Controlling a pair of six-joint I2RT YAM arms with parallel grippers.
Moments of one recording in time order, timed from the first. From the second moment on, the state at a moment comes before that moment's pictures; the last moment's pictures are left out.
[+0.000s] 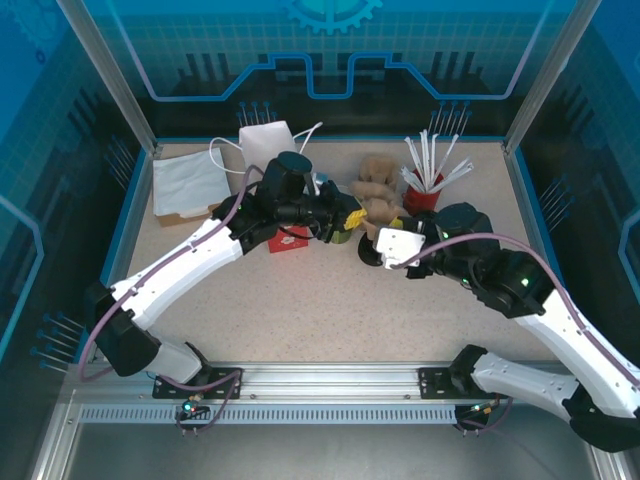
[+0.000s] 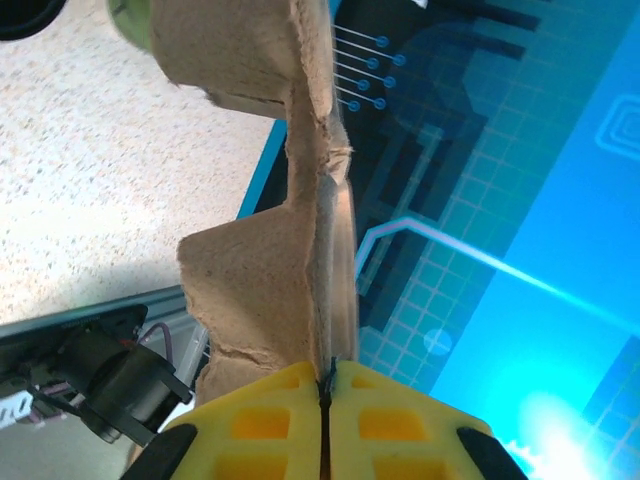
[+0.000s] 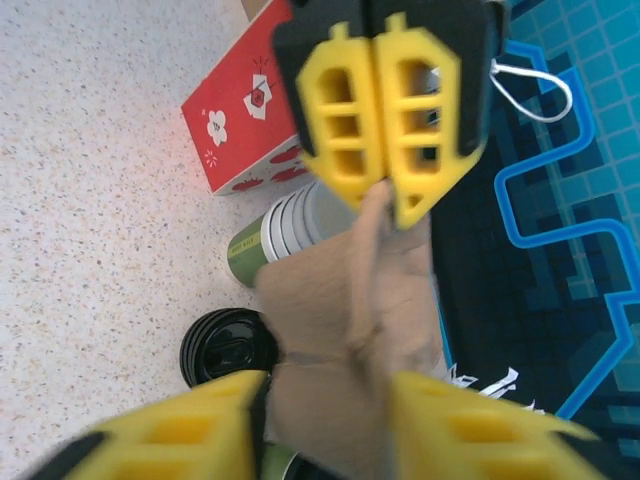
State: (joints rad) left arm -0.71 1.46 1.46 -0.45 0.47 -1.60; right arm 0.76 0.89 1.23 -0.88 0.07 -0.85
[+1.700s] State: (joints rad) left arm -0.84 1.20 1.38 -0.66 0.16 -0.63; right arm 0.74 1.30 1.57 -0.95 0.03 -0.83
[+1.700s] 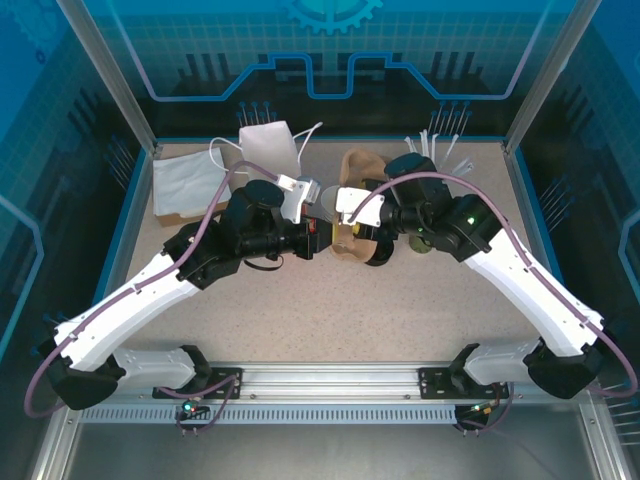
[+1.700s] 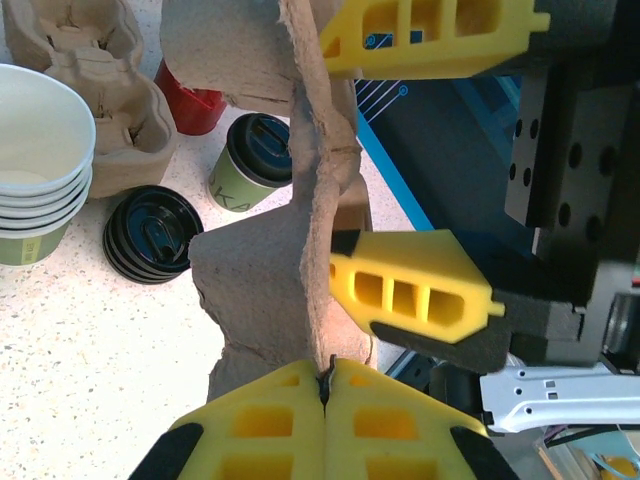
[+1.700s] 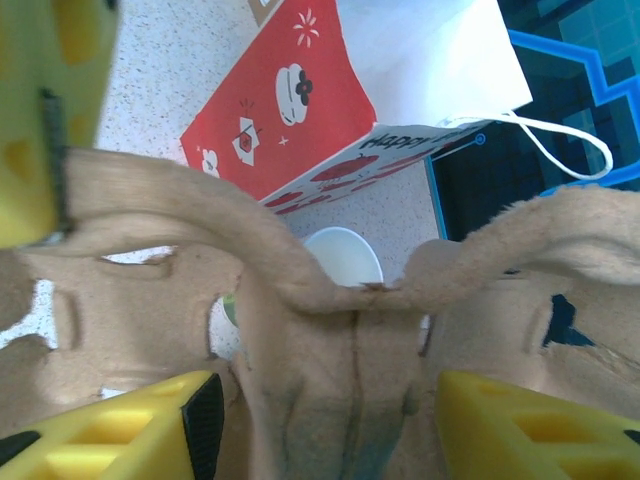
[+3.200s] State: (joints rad) left arm -0.10 1.29 1.59 -1.06 0.28 -0.74; right arm 0.66 1.10 1.40 -0.97 0.10 -0.72
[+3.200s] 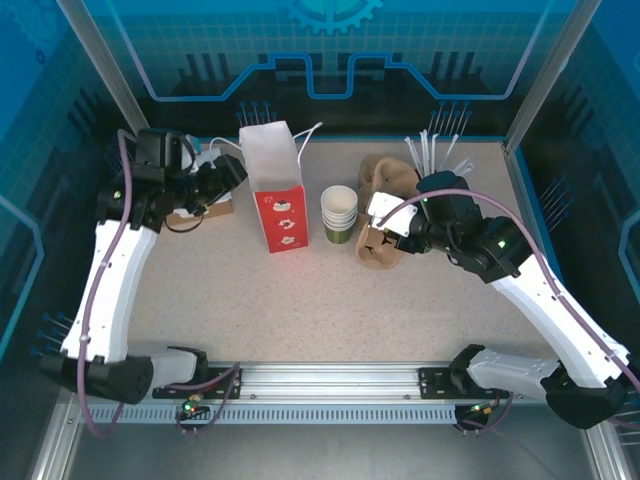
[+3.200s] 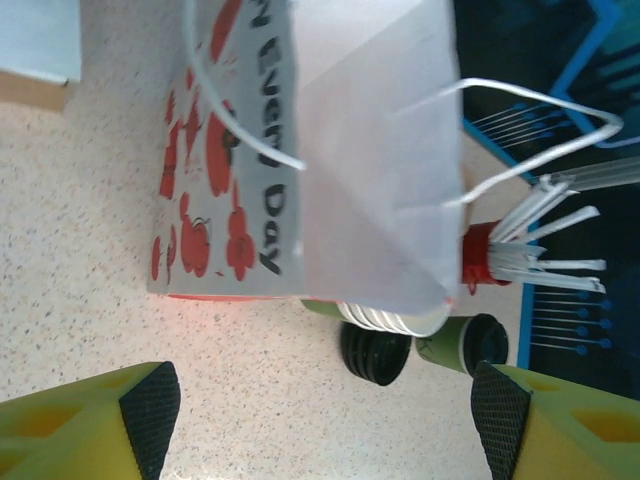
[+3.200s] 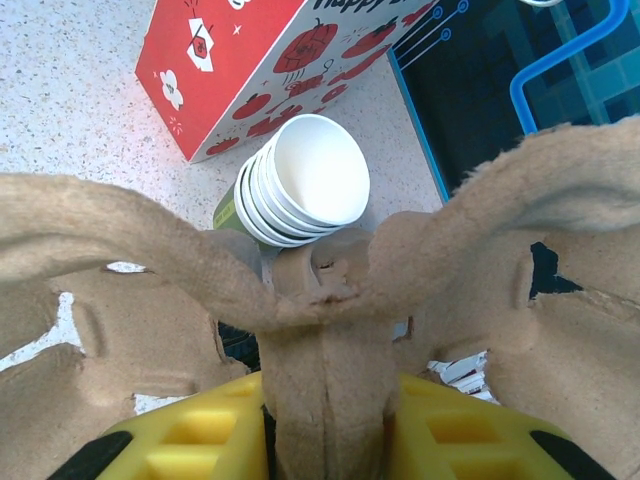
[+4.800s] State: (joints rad) left arm -0.27 1.30 1.56 -0.97 0.28 -0.63; right arm 0.76 1.16 1.70 -1.08 0.08 -0.69
